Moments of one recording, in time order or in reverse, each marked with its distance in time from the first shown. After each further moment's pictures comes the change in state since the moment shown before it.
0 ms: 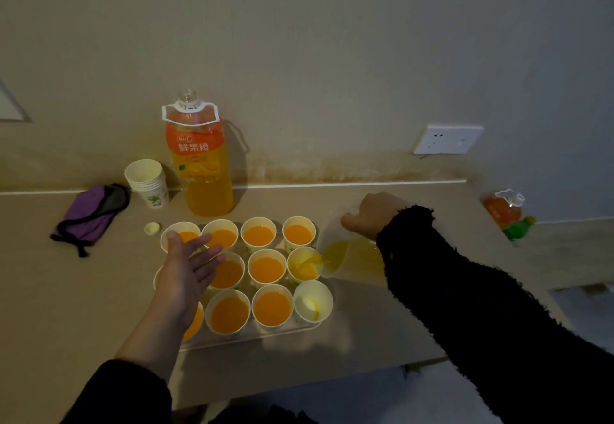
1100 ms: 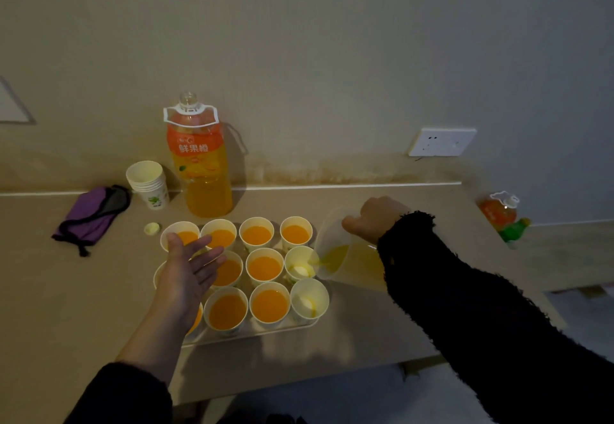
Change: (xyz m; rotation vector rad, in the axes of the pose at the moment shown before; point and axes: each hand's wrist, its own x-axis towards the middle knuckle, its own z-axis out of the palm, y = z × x) left_hand -0.013 -0.003 0.001 -0.022 -0.018 0.018; right_hand -0.014 0.008 0.003 0.032 0.020 0.017
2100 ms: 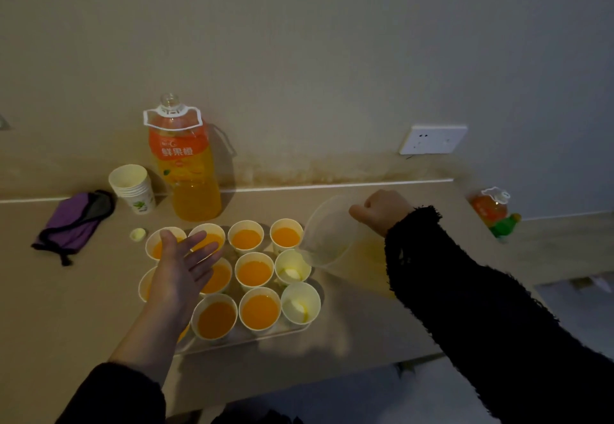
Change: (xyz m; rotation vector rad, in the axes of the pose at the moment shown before) left_hand 0.008 0.005 0.015 -0.023 -0.043 0.005; right_hand 0.003 0.026 -0.010 0.211 0.016 -0.080
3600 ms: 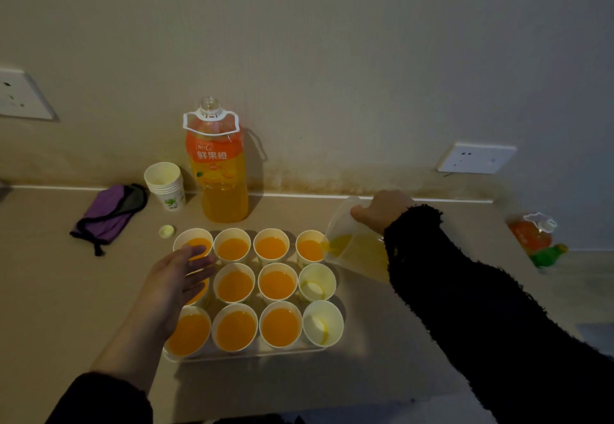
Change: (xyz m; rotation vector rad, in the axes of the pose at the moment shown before) left_hand 0.022 0.011 -0.047 0.176 0.120 -0.037; right_hand 0.062 -0.037 0.007 -0.215 0.004 0.098
